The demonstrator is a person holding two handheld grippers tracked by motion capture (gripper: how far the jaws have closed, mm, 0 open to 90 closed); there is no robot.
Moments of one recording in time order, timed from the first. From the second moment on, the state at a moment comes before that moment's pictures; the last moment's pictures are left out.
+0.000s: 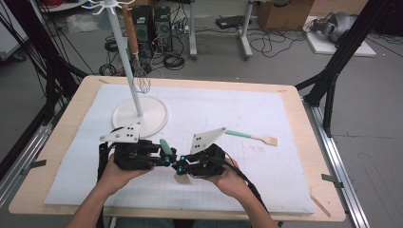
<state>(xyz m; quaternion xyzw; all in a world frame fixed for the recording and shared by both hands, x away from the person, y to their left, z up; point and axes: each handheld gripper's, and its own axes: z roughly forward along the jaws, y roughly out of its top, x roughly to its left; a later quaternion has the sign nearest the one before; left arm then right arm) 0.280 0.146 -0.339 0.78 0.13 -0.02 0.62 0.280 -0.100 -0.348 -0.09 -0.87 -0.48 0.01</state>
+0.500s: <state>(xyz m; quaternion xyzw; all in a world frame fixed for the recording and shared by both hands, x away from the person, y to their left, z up) 0.282 0.160 -0.329 0.78 0.15 0.01 0.61 0.281 -0.107 -0.347 -0.10 -0.86 -0.50 0.00</state>
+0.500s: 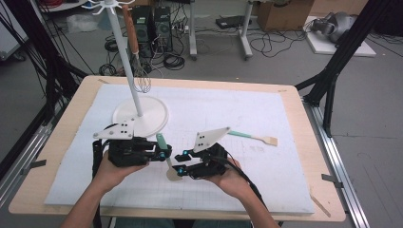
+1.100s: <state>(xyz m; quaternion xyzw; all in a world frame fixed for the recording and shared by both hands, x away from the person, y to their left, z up) 0.287 0.174 -0.326 0.77 0.16 0.02 0.61 0.288 -0.129 -0.353 -0.15 -0.85 -0.50 -0.01</state>
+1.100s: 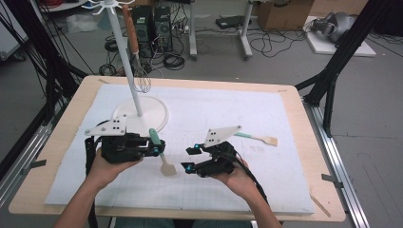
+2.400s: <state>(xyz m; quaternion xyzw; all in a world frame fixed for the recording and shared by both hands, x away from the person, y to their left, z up) 0.290 0.203 -0.303 0.77 0.17 0.06 0.61 0.290 -0.208 -0.372 -0.26 -0.82 -0.51 -0.04</state>
